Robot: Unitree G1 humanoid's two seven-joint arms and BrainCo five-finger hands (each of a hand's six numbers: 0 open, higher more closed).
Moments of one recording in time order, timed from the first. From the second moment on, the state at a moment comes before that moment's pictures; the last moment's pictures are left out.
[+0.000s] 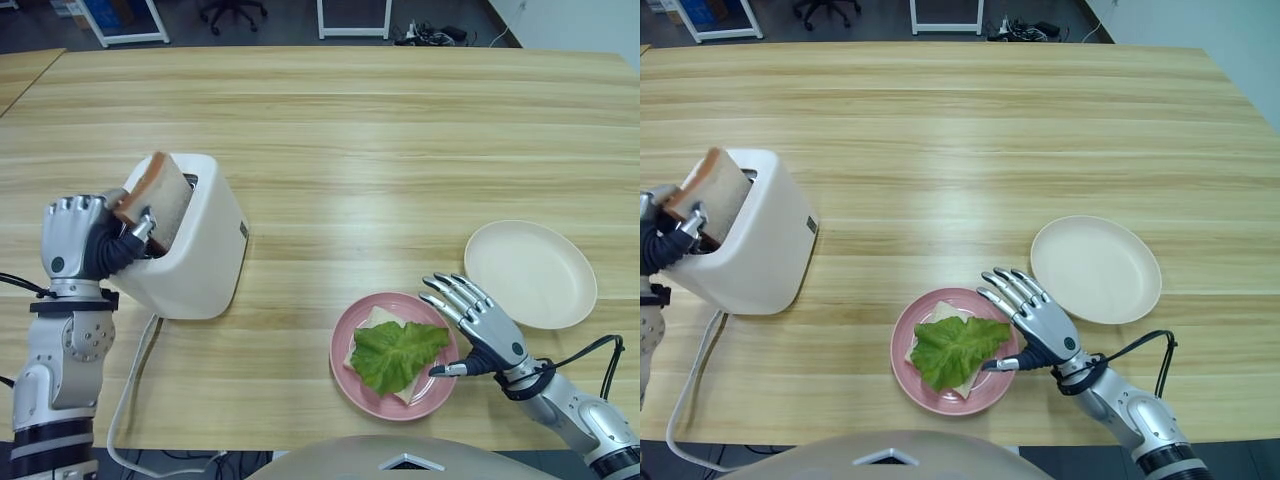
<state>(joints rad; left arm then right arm) 0.10 0.69 0.37 -0.01 0.67 -0.28 0.35 0.26 -0.70 0.27 0.02 -1.00 -0.61 -0.65</state>
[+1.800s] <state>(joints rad) -0.21 0.28 -0.44 0.51 0.22 -0.79 -0.48 0.43 -0.68 0.24 -0.11 -0.55 -0.99 -0.02</state>
